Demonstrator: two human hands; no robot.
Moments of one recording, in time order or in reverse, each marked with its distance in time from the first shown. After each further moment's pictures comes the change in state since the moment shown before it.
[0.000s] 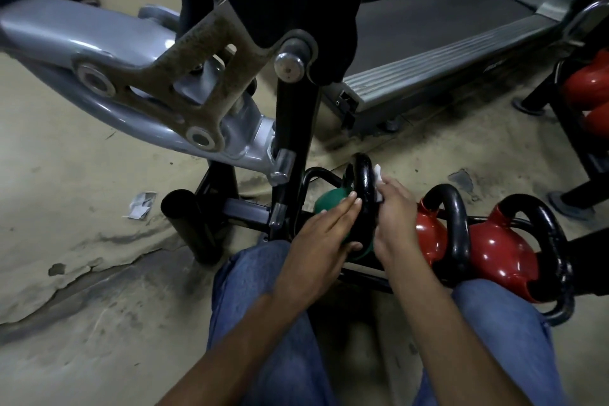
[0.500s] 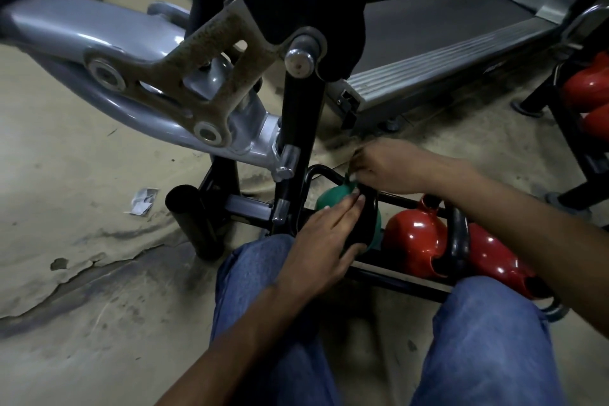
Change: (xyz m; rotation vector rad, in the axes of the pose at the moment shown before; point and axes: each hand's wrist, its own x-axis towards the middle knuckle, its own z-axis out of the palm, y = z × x) left_hand -0.002 0.005 -0.008 0.059 -0.039 0.010; right_hand 0.051 -0.093 0.027 -2.034 -0.818 -0.810
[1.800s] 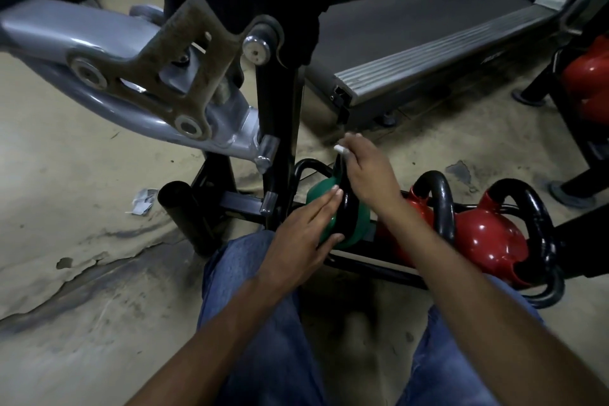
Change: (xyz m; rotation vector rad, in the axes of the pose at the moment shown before) left_hand -0.011 -0.011 0.011 0.063 0.046 0.037; right_hand -0.006 -0.026 0.075 0.802 0.680 0.354
